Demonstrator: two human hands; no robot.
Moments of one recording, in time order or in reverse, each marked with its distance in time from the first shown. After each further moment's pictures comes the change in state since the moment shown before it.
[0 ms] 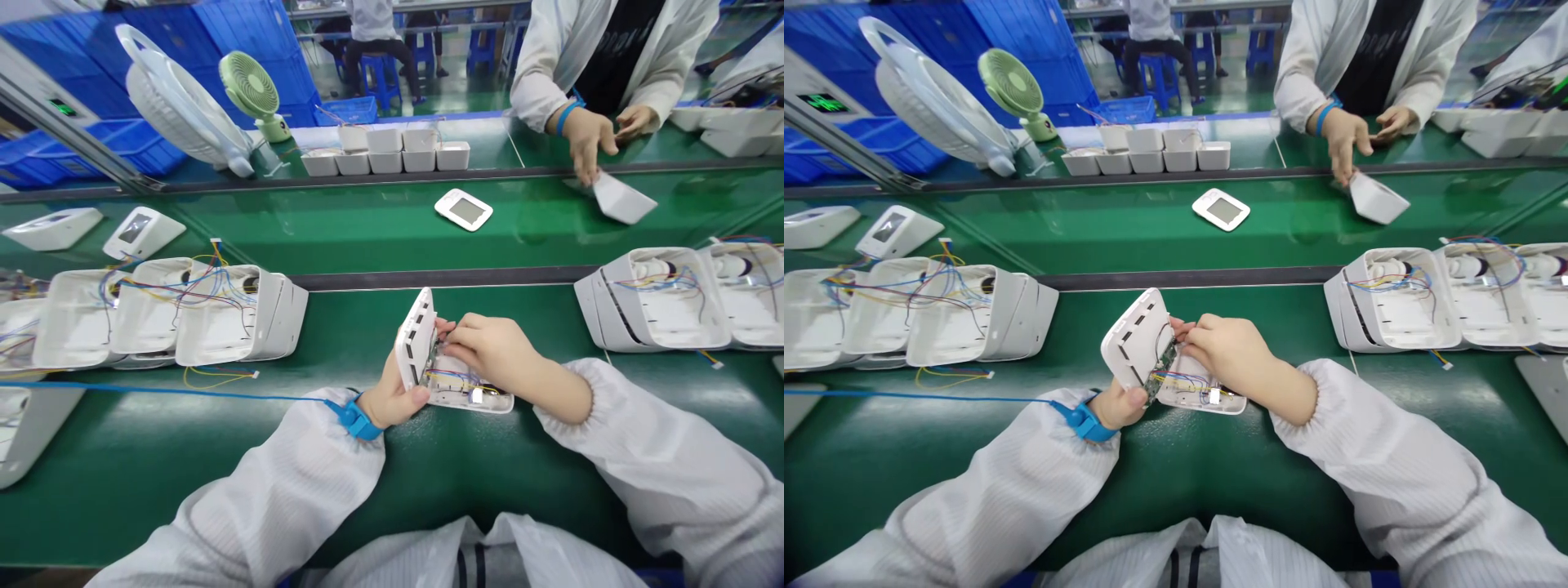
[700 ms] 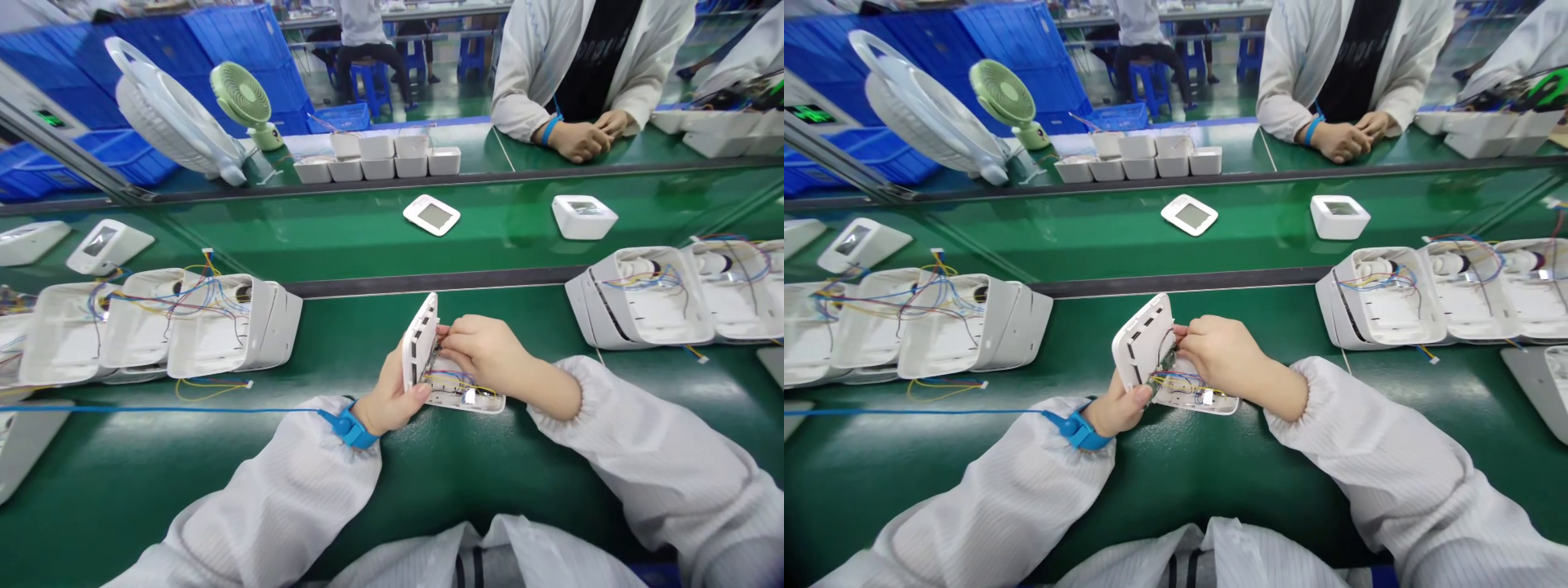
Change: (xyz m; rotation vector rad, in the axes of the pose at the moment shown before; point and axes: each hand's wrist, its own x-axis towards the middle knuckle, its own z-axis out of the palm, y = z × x) left_hand 0.005 0.011 0.005 0.087 0.030 -0.117; right_hand 0.001 0.002 0.000 0.058 0.062 -0.124
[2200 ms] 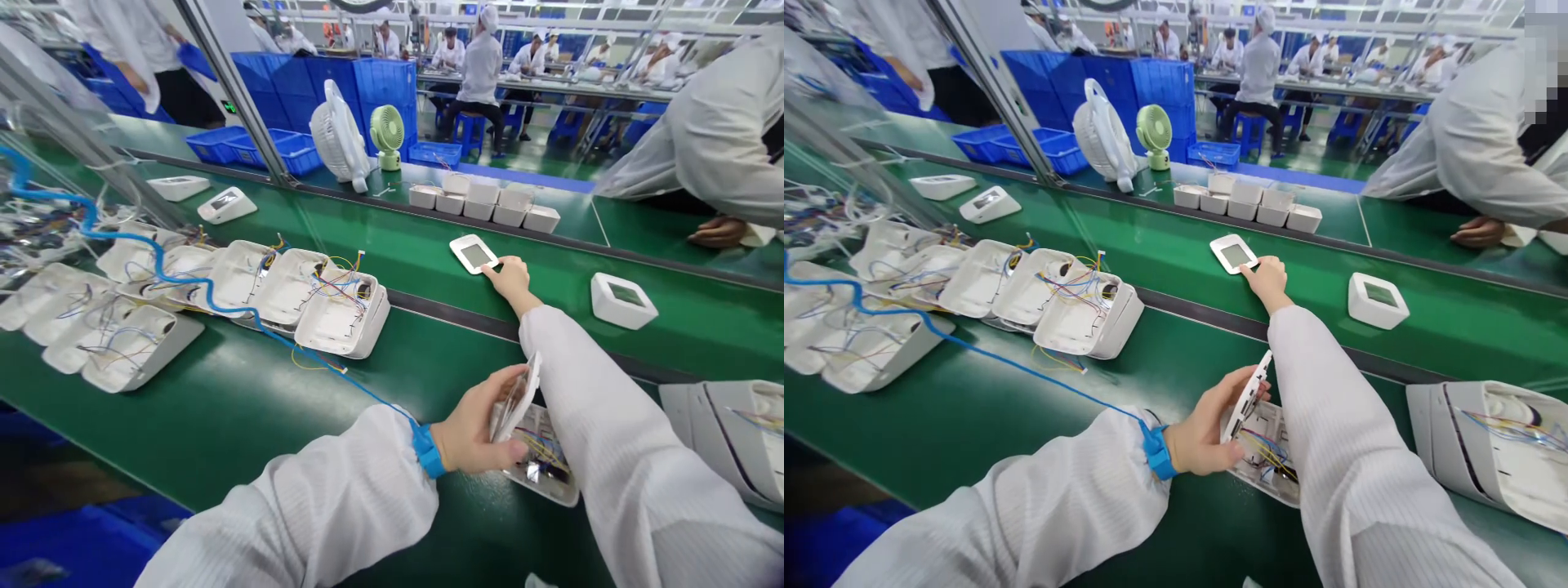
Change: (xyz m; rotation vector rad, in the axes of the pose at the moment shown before) left_hand 0.008 -0.003 0.001 -0.060 0.001 0.195; right_hand 0.225 0.150 0.090 0.189 0.223 0.728
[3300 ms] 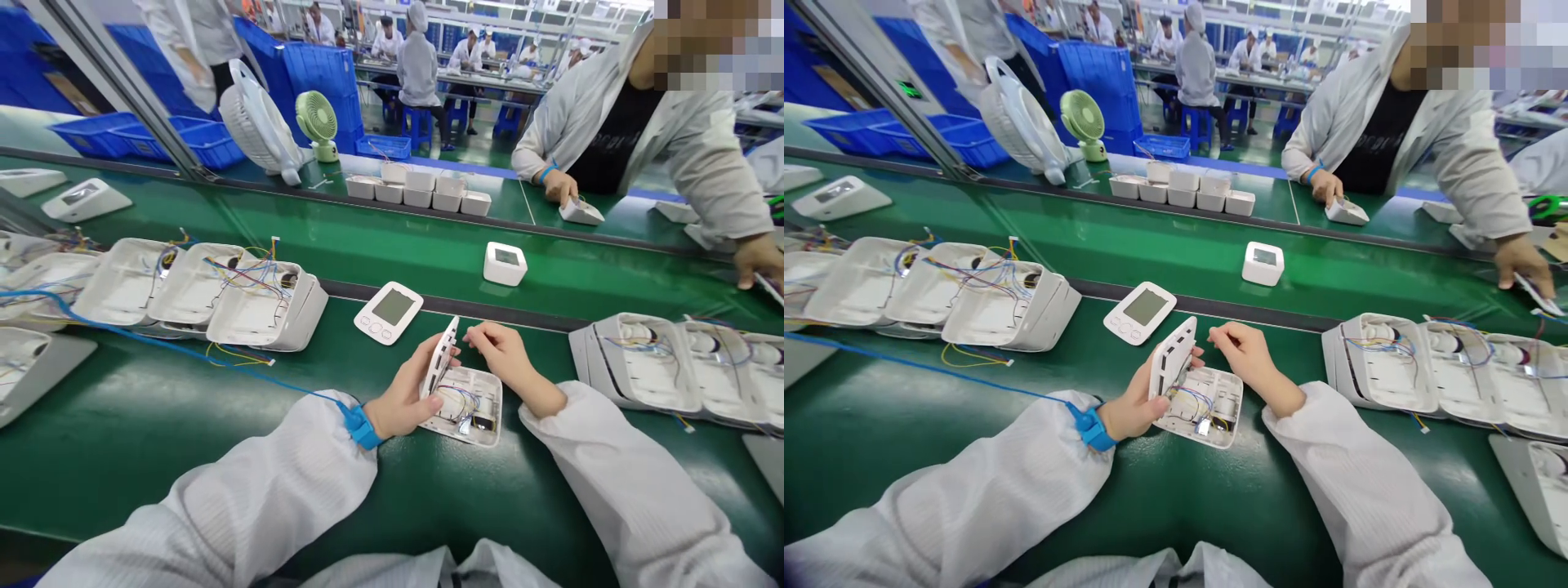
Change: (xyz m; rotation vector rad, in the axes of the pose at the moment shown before) left_hand -0.003 -0.001 0.001 -0.010 -0.045 -0.048; right_hand -0.214 0.034 -0.128 0.345 -0.217 -0.235
